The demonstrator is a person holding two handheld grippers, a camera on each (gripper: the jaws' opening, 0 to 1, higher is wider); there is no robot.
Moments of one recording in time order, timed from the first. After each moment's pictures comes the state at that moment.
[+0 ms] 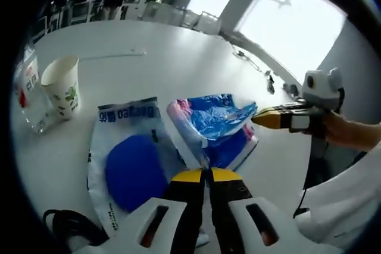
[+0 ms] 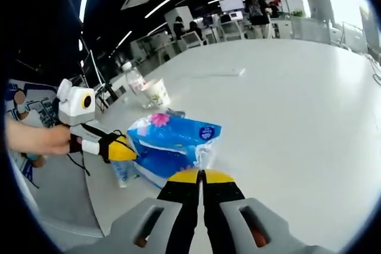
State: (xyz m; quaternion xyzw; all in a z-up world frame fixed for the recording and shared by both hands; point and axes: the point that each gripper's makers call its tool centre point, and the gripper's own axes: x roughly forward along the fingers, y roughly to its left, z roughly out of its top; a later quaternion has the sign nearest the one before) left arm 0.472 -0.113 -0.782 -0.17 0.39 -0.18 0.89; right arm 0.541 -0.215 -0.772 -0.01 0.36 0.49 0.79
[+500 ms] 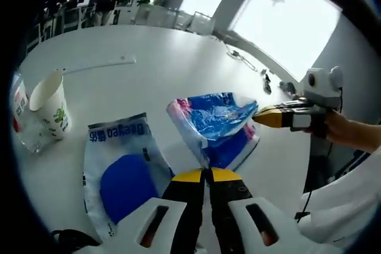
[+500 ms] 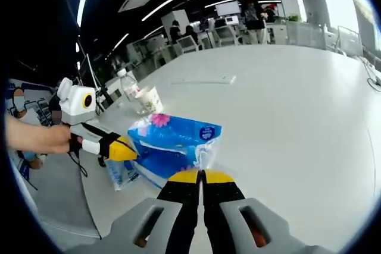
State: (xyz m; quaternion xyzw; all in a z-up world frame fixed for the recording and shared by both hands) left arm 0.493 -0.122 -0.774 -0.15 0.38 -0.20 0.89; right arm 0.557 -0.226 -0.758 -0.02 0.35 0.48 0.81
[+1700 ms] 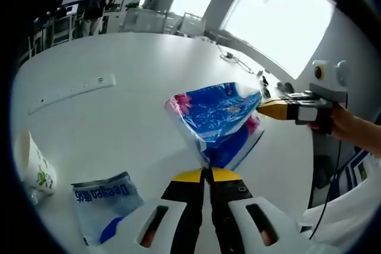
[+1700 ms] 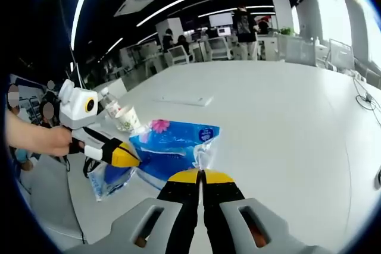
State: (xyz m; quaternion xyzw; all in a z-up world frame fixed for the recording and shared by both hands) left arm 0.572 -0.147 -0.763 -0.13 0.37 -0.22 0.89; right arm 0.632 -0.250 -0.729 -0.03 0.31 0.45 0.84
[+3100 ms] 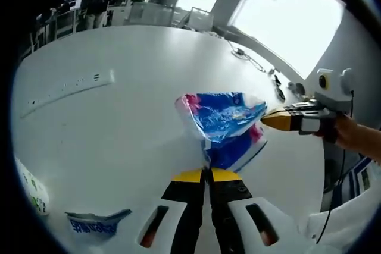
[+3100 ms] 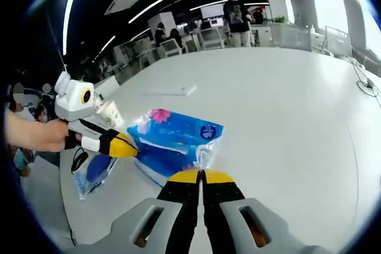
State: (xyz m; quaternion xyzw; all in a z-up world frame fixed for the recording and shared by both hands) left arm 0.616 -0.143 -0.798 -0.13 0.40 -0.20 0.89; right arm 0.668 -0.254 -0.779 -0.02 0.35 0.44 0.83
